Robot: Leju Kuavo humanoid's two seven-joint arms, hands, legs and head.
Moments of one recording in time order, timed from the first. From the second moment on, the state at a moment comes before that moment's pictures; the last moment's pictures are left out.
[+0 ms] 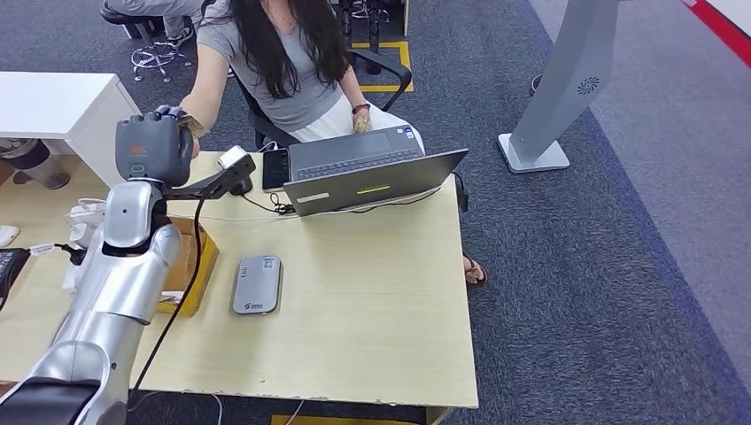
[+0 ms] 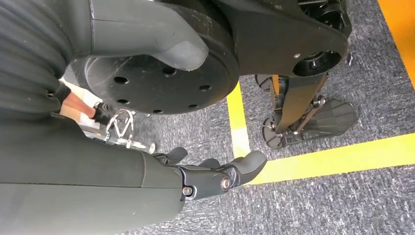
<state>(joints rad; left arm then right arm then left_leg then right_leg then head) -0.74 0.11 -0.22 -1.00 -1.48 0.38 0.13 -0.05 0.13 -0.57 -0.20 0.39 0.00 -0.01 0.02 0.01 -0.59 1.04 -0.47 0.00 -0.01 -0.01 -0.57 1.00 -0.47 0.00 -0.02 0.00</state>
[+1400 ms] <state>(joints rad) 0.08 0.14 -0.19 -1.78 -1.28 0.40 -0.03 -0.03 0.15 -0.72 -0.20 0.31 -0.07 0.00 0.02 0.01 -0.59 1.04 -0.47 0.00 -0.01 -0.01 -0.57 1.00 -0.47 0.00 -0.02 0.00</state>
